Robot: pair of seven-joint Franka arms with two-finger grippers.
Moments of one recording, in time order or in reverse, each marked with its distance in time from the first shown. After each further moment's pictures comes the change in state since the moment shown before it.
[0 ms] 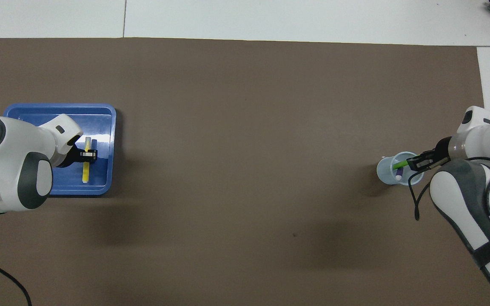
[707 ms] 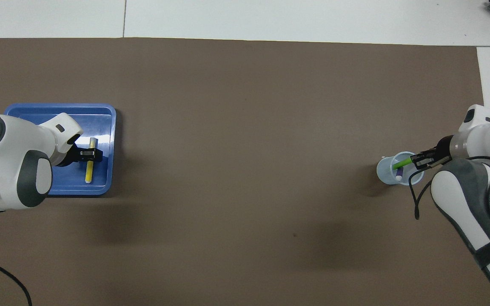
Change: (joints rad) left arm 0.000 0.004 -0.002 0.029 0.000 -0.046 0.000; right arm 0.000 -0.003 0.001 0.007 0.003 -0.001 0.007
